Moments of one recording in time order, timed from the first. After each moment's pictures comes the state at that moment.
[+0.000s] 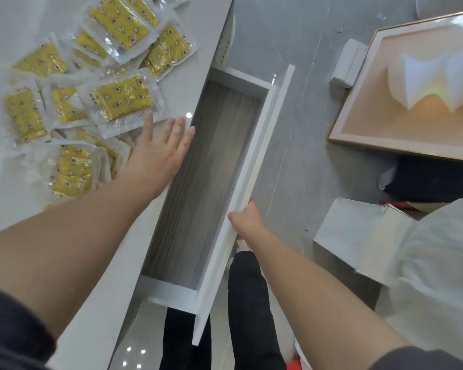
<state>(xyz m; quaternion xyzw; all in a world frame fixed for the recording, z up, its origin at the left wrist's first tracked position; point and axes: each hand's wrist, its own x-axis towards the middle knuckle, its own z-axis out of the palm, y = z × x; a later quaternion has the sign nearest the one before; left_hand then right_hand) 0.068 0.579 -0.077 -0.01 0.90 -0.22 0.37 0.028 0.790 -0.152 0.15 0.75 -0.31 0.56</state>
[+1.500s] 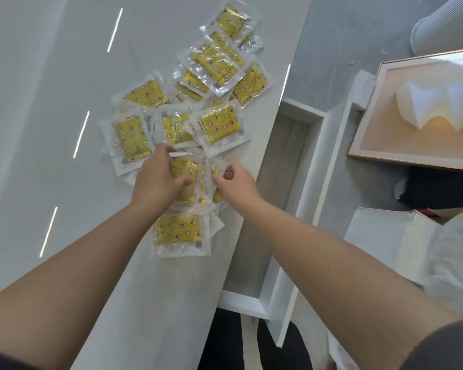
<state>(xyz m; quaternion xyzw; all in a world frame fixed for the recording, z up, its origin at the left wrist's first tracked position) 0.188 0.458 -0.057 -0.44 0.81 0.36 0.10 0.091 0.590 -0.069 -0.04 0.82 -0.36 0.45</state>
